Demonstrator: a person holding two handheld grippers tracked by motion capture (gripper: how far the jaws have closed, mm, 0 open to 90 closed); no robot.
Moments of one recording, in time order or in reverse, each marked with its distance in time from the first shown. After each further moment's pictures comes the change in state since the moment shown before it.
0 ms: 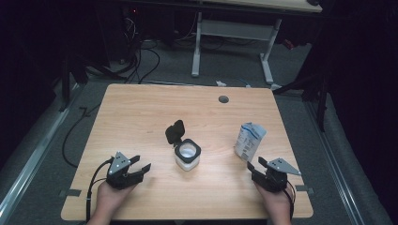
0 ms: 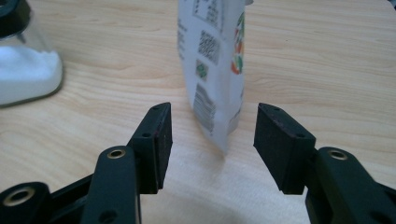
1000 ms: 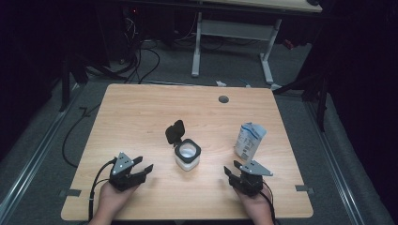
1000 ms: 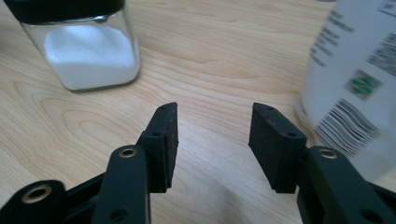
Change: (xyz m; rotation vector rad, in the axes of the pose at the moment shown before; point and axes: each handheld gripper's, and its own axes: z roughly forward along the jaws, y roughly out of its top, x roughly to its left) left arm -0.009 0.002 0.002 0.013 0.003 0.011; right arm 0.064 0.005 0.029 0.038 0.119 -0.101
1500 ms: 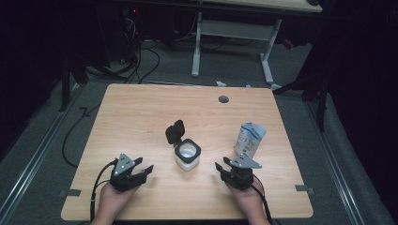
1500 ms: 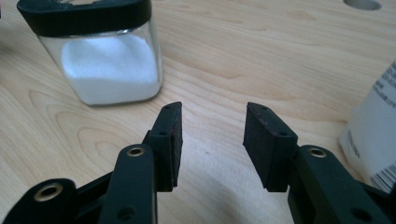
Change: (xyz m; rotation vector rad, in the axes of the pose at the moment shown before) left arm -0.001 -0.001 0.001 0.015 0.028 -0.034; right arm 0.010 0.016 0.023 0.011 0.053 -0.036
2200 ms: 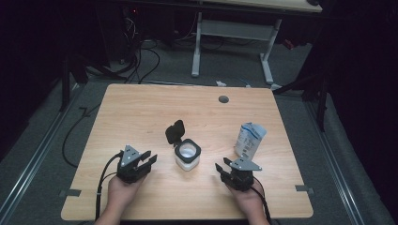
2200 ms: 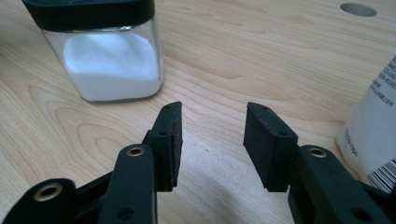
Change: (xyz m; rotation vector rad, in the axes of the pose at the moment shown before) left arm -0.016 0.038 0.011 -0.030 0.030 -0.035; right arm 0.000 -0.006 -0.003 -0.014 -0.004 -0.021
